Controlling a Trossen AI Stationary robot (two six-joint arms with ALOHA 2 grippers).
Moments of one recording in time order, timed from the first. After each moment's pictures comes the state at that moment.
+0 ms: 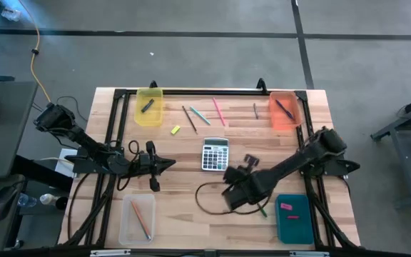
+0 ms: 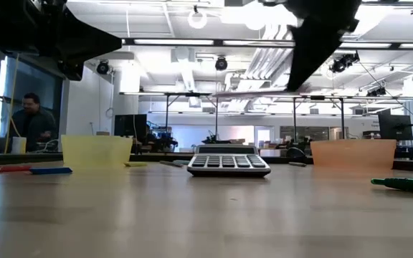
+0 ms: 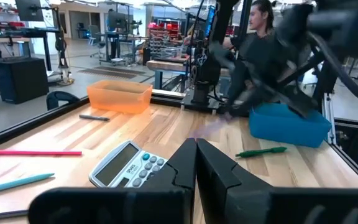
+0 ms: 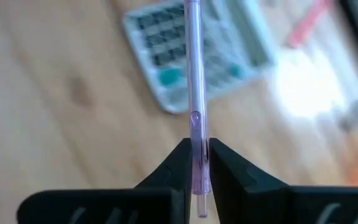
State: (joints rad) left arm -0.44 1.26 0.16 1.10 -0.77 -0.08; right arm 0.48 1.86 1.49 -1.15 0.59 0.88
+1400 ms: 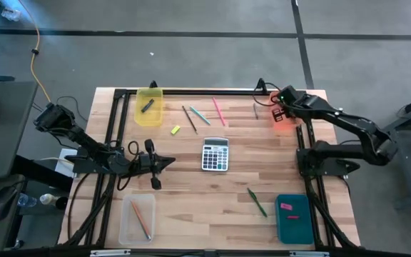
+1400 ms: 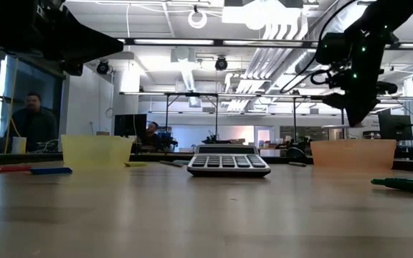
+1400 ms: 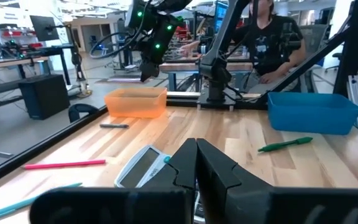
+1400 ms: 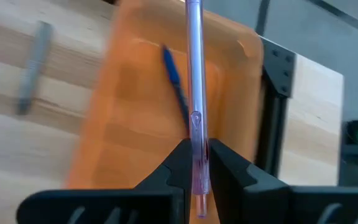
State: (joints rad) left arm -0.43 1.26 0.16 1.10 -0.81 0.05; right arm -0.83 1.09 0.71 -0.79 0.45 0.31
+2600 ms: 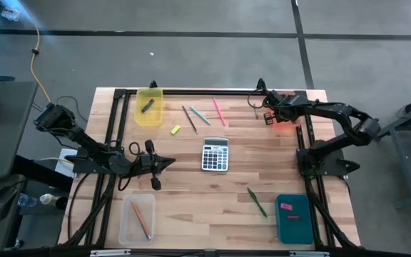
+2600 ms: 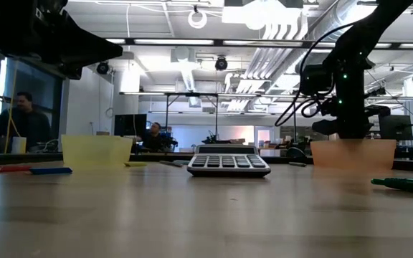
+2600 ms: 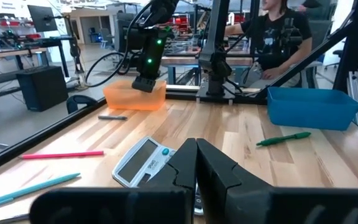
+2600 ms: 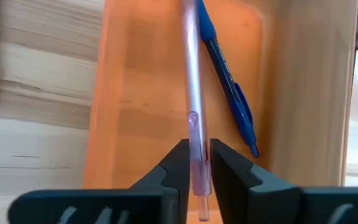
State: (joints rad) left arm -0.43 1.26 0.16 1.06 -0.81 0.00; right arm -0.80 1.40 0.71 -0.71 0.43 0.52
